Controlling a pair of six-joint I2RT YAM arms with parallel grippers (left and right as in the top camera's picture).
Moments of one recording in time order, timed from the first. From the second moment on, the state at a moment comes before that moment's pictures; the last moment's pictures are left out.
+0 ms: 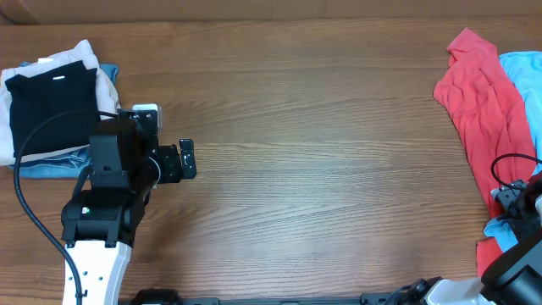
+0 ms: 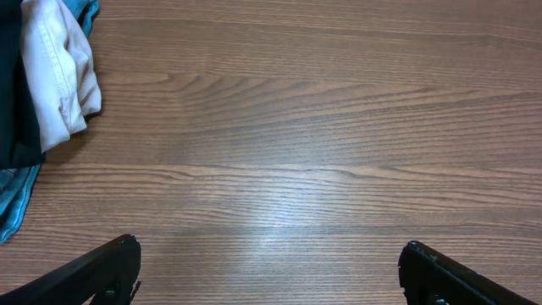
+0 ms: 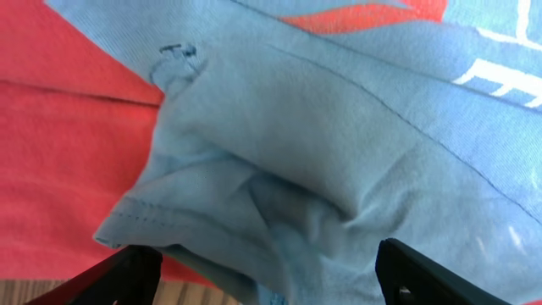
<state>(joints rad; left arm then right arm) -0.03 1.03 1.00 -0.77 0.07 -0.11 -0.82 1.64 0.93 -0.63 0.19 0.42</state>
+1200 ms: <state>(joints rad) -0.03 1.03 1.00 -0.77 0.07 -0.11 -0.82 1.69 0.90 -0.54 0.11 0.44</state>
